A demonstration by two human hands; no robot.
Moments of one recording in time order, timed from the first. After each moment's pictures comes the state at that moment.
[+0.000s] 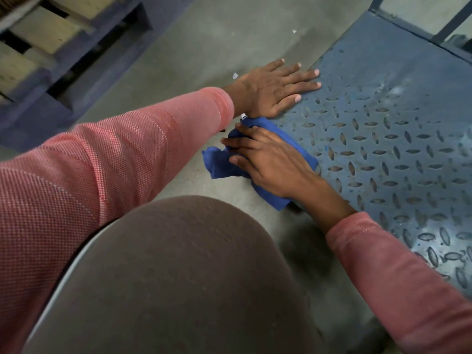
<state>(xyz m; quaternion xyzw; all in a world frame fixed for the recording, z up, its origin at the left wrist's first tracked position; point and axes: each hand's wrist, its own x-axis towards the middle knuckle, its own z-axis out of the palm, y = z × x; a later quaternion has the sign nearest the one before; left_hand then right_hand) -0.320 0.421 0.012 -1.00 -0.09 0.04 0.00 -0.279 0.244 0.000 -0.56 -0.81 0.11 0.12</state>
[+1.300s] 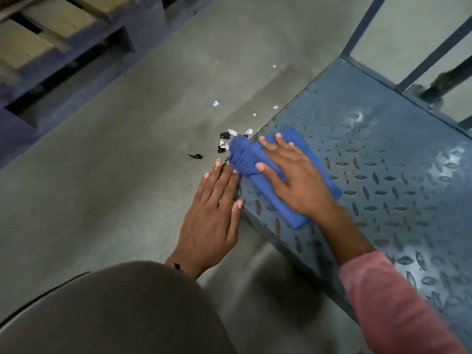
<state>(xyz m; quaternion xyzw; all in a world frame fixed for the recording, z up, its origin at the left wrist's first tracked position) -0.414 0.235 -0.036 -0.87 -0.42 -0.19 -0.16 -0.191 0.244 -0.009 -0.65 -0.72 0.12 0.21</state>
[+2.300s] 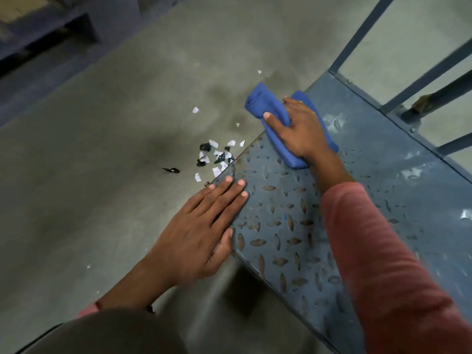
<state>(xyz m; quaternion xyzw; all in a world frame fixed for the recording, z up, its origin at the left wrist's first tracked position) -0.404 0.282 -0.030 -0.94 -0.27 -0.15 -0.13 -0.096 0.382 -0.011 -0.73 -0.66 0.07 0.18</state>
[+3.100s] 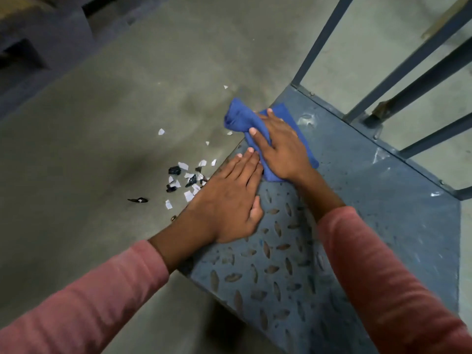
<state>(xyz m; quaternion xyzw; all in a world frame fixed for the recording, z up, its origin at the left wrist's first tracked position) -0.272 0.355 -0.016 -0.97 -0.23 -0.08 -0.07 -0.071 0.373 -0.012 -0.75 -0.63 0.10 0.20</state>
